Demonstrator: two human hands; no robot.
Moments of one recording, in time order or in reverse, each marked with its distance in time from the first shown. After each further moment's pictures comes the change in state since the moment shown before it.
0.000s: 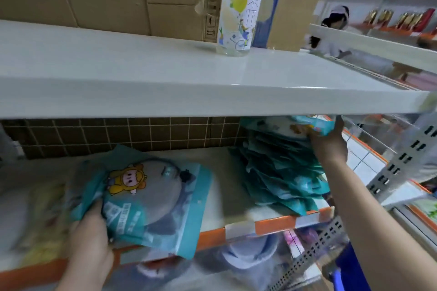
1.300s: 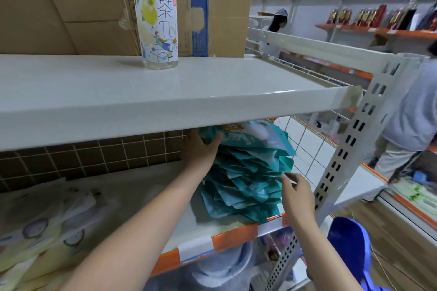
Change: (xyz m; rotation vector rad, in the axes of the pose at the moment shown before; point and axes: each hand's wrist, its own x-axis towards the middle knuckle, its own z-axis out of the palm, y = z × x) left_hand -0.077 -0.099 0.280 0.970 -0.550 0.590; right_hand -0.051 0.098 -0.025 0.240 -0.132 0.030
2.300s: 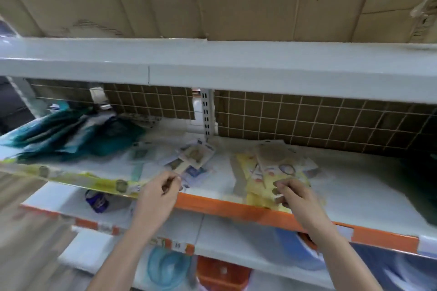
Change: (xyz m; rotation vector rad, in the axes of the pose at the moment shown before) left_hand -0.238 -0.266 -0.535 0.255 0.424 -0.109; right_hand -0.362 -0.165 0.268 0.159 -0.897 -0.128
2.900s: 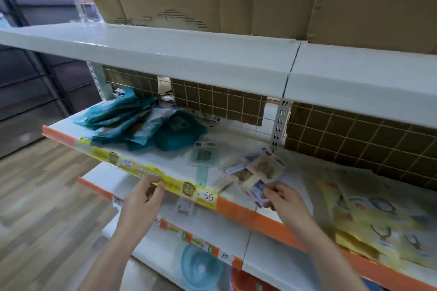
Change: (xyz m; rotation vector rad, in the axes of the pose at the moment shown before) left_hand 0.038 -0.149 -0.142 -0.085 0.199 -0.247; right_hand 0.040 -0.066 0.206 -0.115 -0.267 -0.040
